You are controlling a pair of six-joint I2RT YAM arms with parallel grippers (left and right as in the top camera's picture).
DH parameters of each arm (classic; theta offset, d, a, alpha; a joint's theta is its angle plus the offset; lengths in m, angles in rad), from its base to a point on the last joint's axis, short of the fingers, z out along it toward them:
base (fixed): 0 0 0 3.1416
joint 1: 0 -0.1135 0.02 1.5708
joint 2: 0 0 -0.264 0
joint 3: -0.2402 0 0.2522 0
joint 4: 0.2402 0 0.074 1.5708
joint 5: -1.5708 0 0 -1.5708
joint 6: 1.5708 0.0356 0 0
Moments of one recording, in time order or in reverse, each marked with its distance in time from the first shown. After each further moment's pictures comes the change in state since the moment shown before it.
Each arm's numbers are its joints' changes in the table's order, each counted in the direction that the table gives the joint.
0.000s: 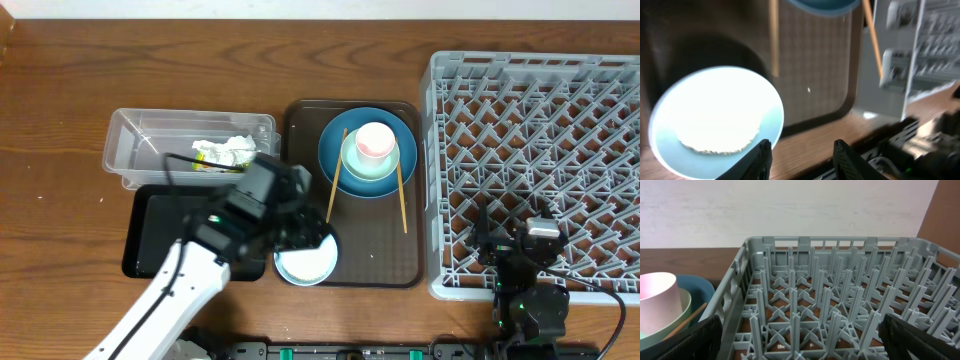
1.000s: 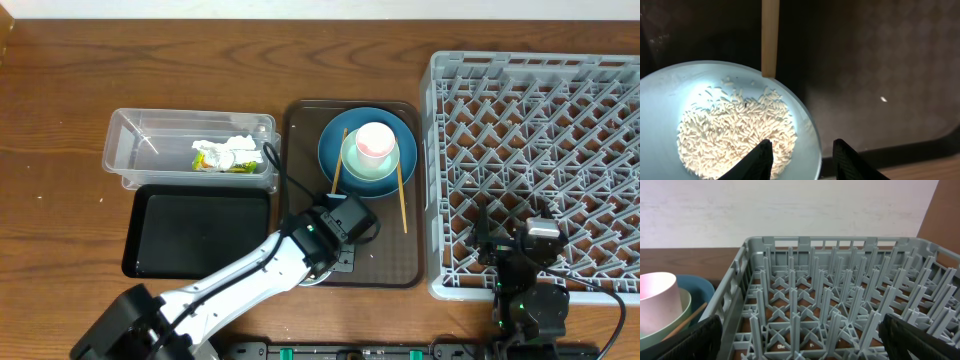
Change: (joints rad) left arm 0.341 0.309 0.001 -0.076 0.443 -0.153; right arm 0.000 0.000 0.000 0.000 0.000 0.000
